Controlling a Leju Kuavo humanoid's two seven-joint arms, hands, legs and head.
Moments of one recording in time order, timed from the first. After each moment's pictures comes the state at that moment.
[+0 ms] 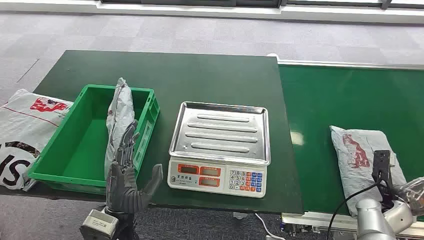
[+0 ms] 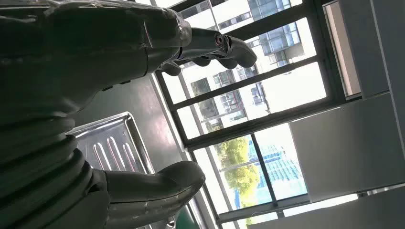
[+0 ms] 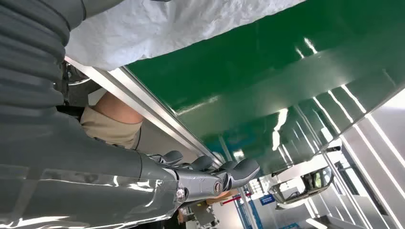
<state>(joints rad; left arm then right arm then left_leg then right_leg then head) 0.18 -0.18 -0.26 -1.85 -0.34 0.12 -0.57 -0.45 -0.17 -0.79 -0.56 1.11 -0.68 -0.15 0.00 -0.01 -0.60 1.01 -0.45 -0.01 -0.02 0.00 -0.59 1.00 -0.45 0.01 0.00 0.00</state>
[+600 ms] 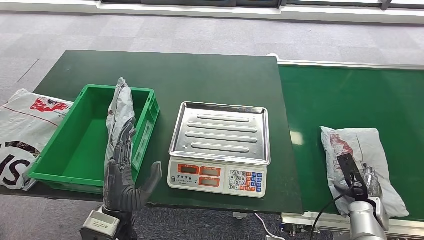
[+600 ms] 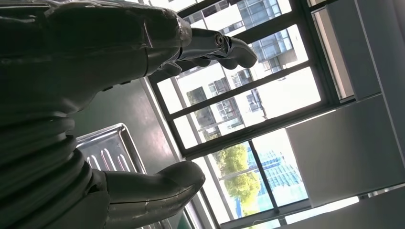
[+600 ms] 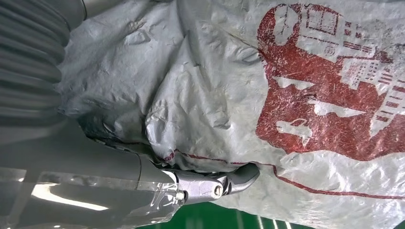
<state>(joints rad) 0.17 -0.18 -0.26 -1.88 -0.39 0.13 -0.55 -0.42 -0.14 -0.74 -0.56 1.06 -0.05 -0.24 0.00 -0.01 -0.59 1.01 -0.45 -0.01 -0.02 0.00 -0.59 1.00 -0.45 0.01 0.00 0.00</state>
